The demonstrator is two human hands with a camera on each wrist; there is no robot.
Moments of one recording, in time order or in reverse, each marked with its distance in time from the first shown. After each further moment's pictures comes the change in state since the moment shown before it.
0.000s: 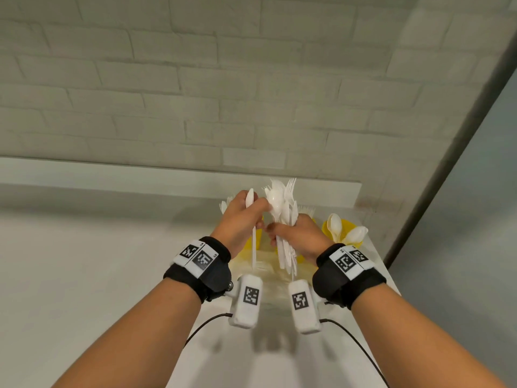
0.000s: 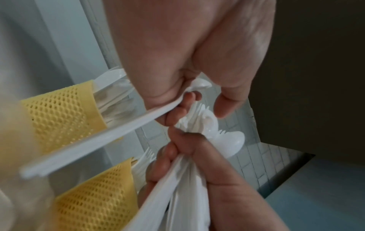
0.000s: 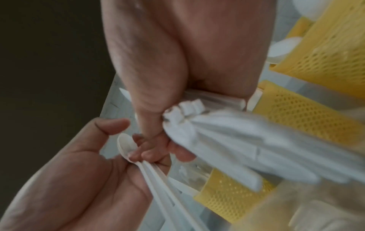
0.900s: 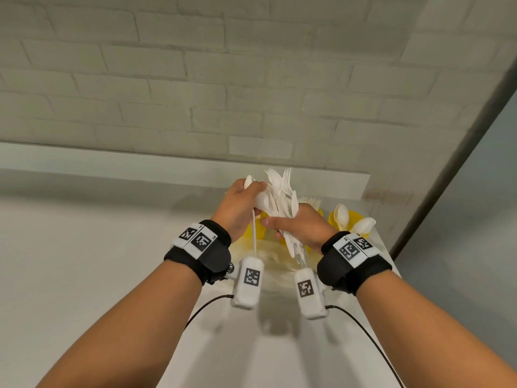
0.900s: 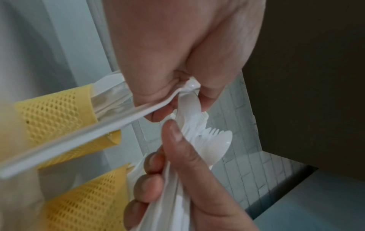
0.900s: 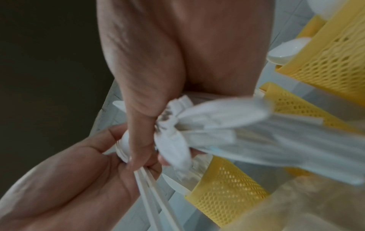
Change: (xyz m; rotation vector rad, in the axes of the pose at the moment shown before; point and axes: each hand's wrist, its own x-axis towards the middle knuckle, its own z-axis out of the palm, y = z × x) left_hand 0.004 0.005 -0.008 -0.086 0.107 -0.079; right_hand 0.002 -0.001 0.001 -0.088 -0.099 -0.022
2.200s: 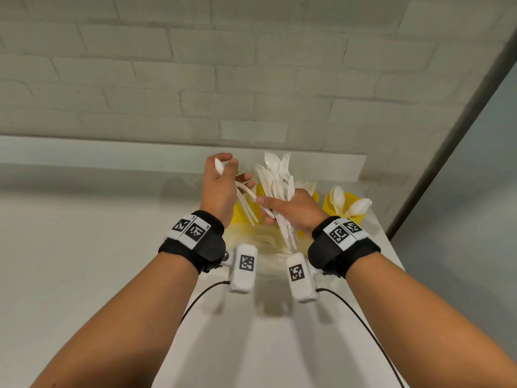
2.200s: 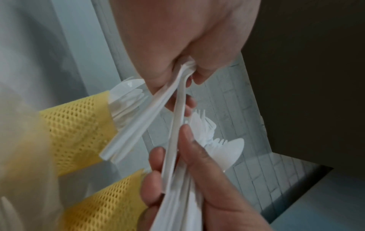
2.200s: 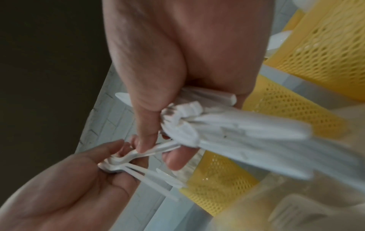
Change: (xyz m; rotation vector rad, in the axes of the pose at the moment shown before) left_hand 0.003 -0.005 -0.007 -0.147 0.218 0.196; right_hand 0.004 0.009 0.006 0.075 0.077 0.036
